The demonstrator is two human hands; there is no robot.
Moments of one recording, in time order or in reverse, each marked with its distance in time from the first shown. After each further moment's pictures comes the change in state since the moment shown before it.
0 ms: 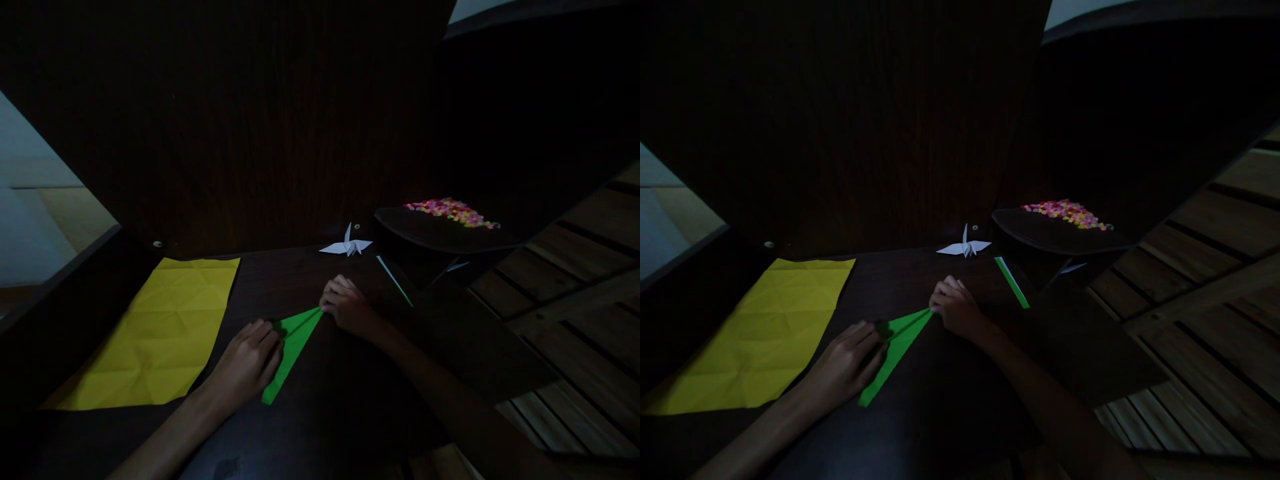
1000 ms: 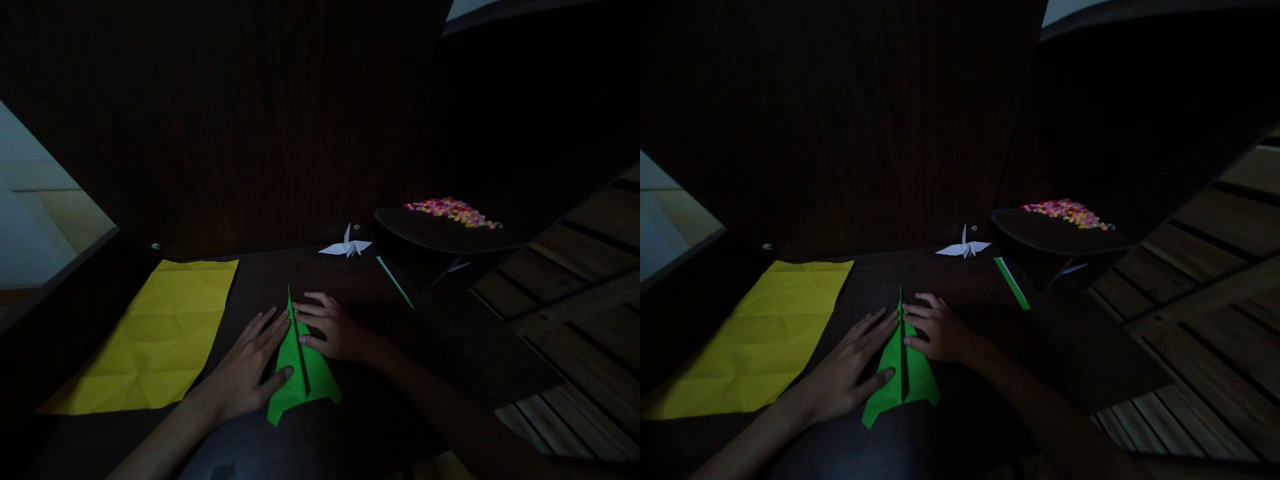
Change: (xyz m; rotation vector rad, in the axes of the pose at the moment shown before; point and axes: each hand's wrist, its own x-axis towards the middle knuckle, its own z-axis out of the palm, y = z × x) left_hand -0.005 -0.005 0.000 -0.084 -0.252 -0.015; right_hand -0.007 -0.033 0.012 0.167 -0.091 -0.133
